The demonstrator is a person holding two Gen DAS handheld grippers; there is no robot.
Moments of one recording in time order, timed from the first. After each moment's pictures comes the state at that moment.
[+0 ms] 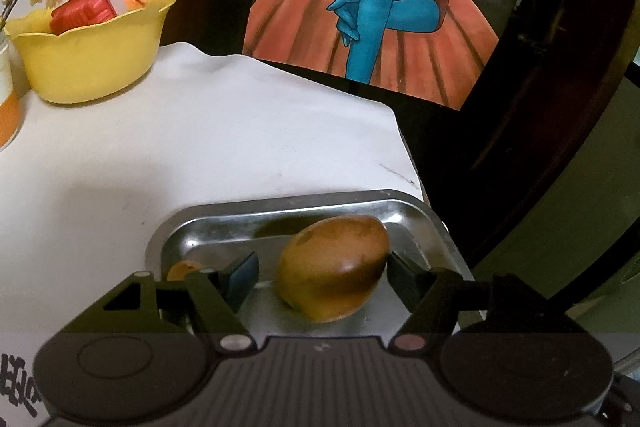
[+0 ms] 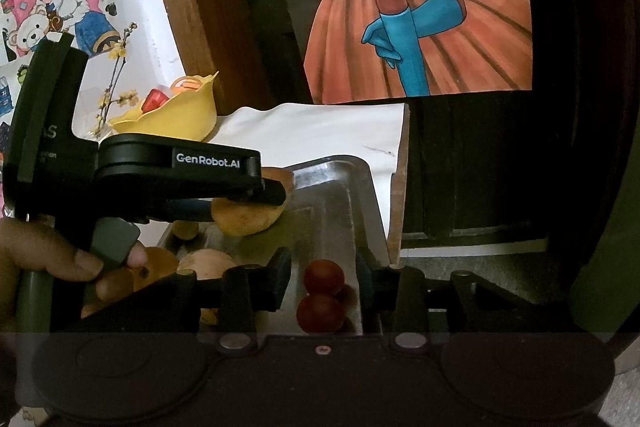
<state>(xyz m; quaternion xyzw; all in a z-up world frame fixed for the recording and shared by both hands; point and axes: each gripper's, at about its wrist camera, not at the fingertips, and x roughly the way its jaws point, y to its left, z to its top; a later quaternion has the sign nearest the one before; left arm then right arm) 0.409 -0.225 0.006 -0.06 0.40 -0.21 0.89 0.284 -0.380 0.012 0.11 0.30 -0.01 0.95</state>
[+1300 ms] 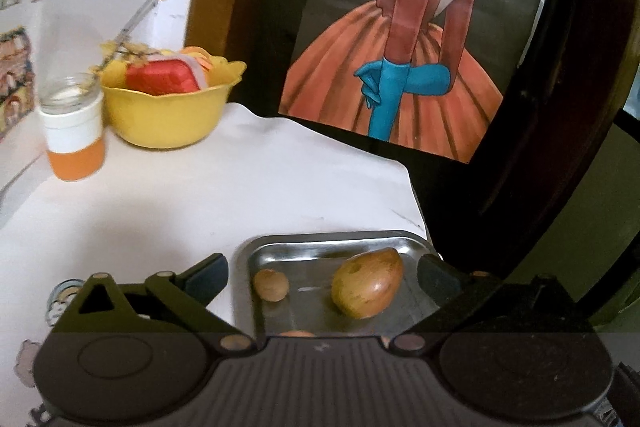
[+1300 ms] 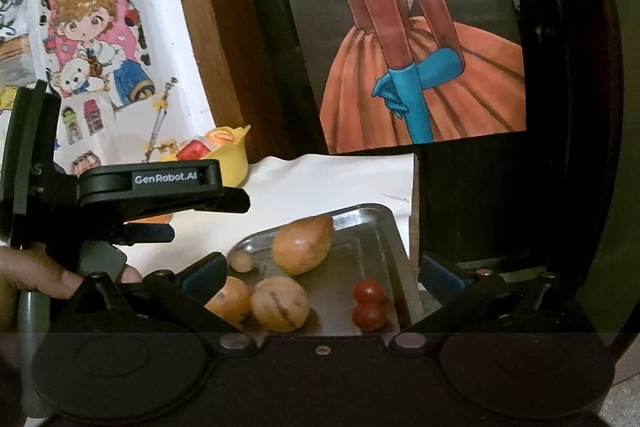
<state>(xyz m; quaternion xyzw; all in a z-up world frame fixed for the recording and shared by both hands) 0.345 -0.165 0.065 -0.08 0.33 -0.17 0.93 0.222 -0.351 0.067 0.12 0.23 -0.01 0.96</state>
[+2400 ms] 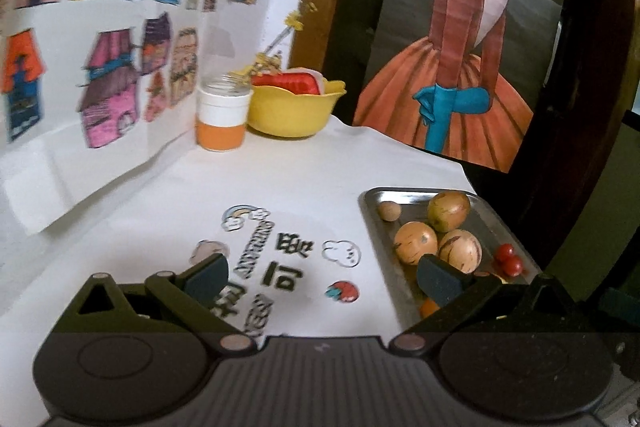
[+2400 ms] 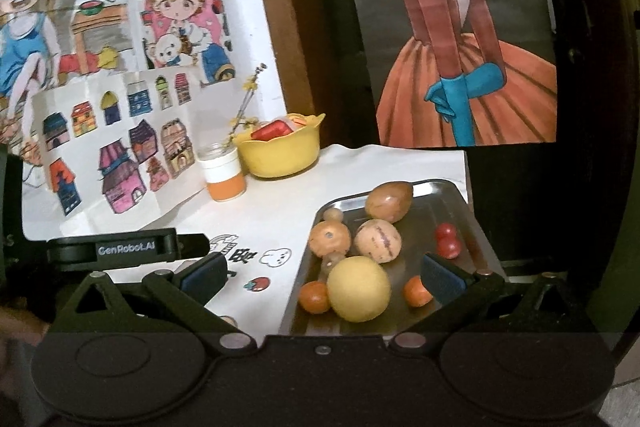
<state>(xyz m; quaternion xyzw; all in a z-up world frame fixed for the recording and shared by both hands) 0.197 -0.047 0.056 -0.07 0.28 -0.09 0.95 0.124 -0.267 0.080 0.09 0.22 0.04 0.97</state>
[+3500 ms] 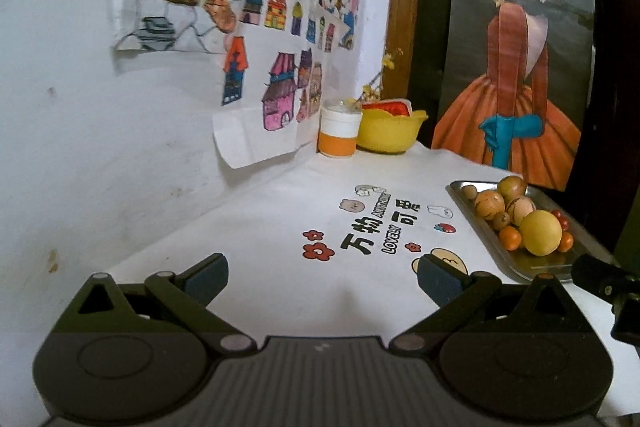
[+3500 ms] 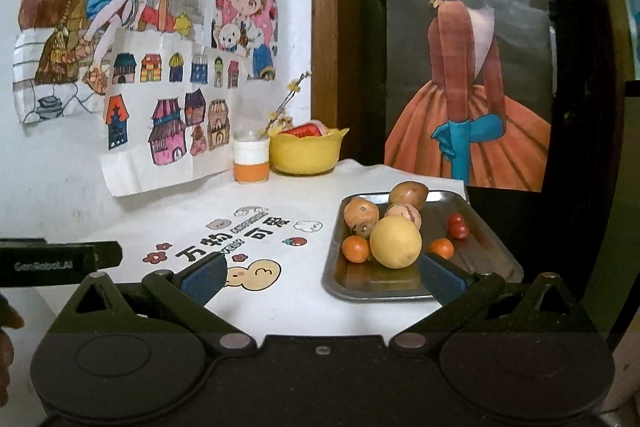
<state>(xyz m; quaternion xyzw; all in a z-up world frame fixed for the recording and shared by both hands) 0.040 0.024 0.029 -0.05 0.21 0.02 0.98 0.029 -0.188 0.045 0.00 0.16 0.02 0.99</state>
